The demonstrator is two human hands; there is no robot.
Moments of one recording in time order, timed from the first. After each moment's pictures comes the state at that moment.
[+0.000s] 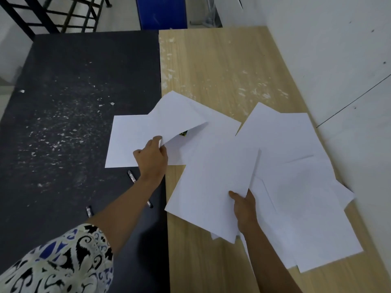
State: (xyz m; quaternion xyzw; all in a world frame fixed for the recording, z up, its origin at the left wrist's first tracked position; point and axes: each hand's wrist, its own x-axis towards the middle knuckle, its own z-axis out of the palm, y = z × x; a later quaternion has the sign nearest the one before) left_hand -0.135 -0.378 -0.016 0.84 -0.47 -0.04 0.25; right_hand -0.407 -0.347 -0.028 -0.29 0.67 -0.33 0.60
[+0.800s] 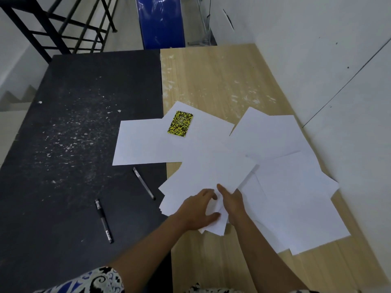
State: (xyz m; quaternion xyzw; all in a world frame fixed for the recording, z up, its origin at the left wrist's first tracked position) left_hand -0.263 -0.265 -0.010 0.61 -0.69 -0.36 0.12; right_hand -0.399 -0.320 -0.014 -0.29 0.67 -0.28 0.63
